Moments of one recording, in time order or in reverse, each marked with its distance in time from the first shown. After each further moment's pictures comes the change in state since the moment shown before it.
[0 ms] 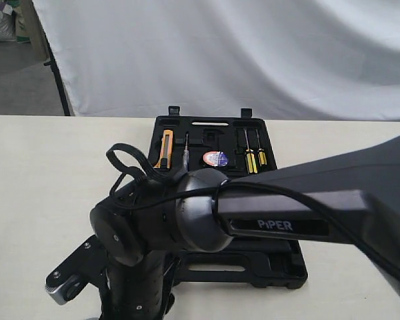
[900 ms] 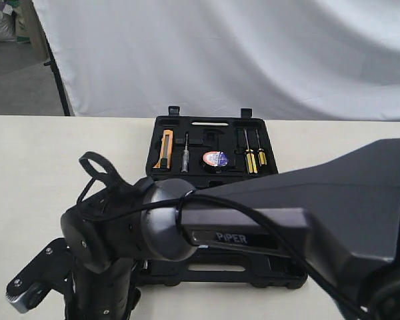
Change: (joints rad) left arm 0.000 0.000 0.000 0.000 0.000 0.000; right arm 0.044 0.098 -0.115 0.062 -0.065 -0.125
